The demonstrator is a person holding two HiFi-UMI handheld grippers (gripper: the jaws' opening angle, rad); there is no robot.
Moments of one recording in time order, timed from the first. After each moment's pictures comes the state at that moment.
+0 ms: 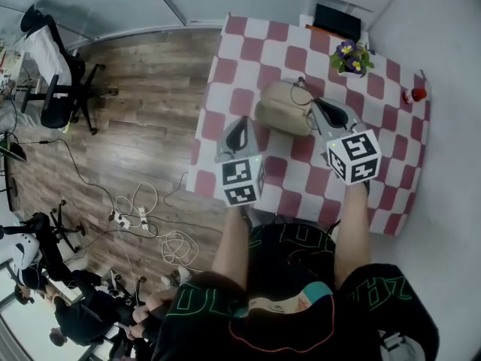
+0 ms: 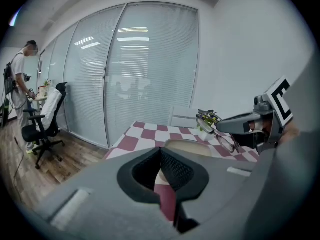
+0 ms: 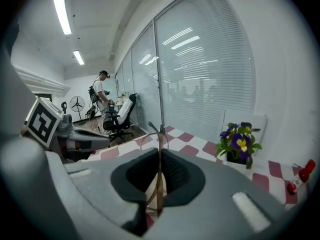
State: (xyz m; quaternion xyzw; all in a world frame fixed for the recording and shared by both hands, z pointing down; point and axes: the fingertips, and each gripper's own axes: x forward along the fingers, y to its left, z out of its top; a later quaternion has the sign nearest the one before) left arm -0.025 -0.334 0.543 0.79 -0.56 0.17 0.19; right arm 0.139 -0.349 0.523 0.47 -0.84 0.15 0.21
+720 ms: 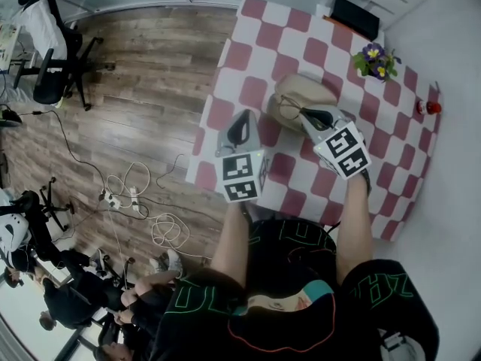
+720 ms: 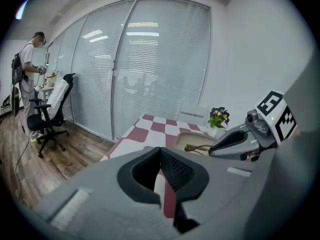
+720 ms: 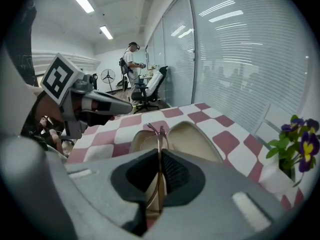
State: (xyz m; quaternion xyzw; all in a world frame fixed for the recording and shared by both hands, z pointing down) left arm -0.051 -0.339 0.574 0.76 -0.58 0.17 0.23; right arm 0.077 -0.332 0.608 0.29 -0.88 0.13 0.36
